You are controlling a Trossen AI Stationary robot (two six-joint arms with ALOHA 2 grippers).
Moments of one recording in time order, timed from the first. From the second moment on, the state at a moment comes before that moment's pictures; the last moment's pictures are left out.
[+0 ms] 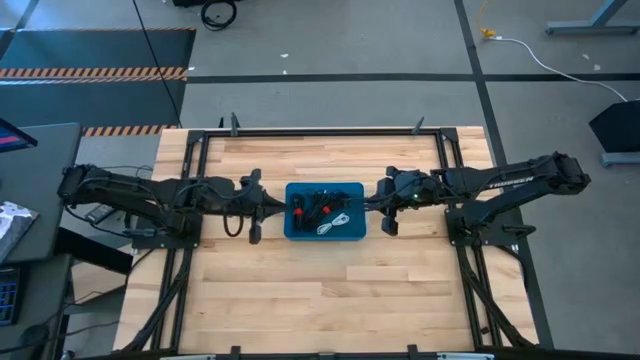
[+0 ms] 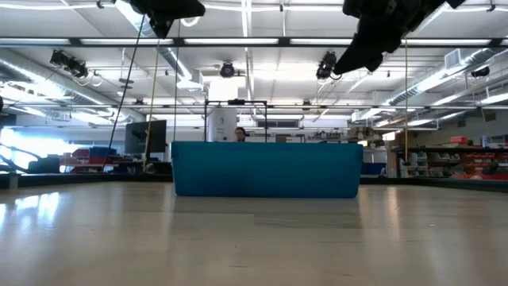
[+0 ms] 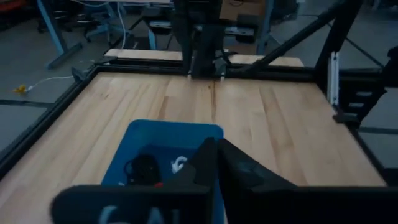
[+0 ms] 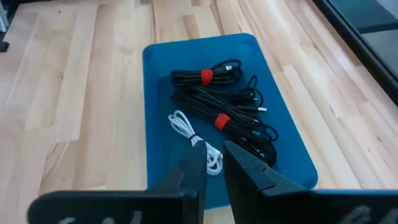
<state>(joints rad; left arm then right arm) -0.12 1.01 0.77 -0.06 -0.19 -0.08 0.05 1.10 0.82 -0.39 0.17 0.16</state>
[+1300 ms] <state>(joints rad) -0.10 0.34 0.22 0.15 -0.14 -0.07 0.12 0.15 0.29 -0.27 0.10 0.23</state>
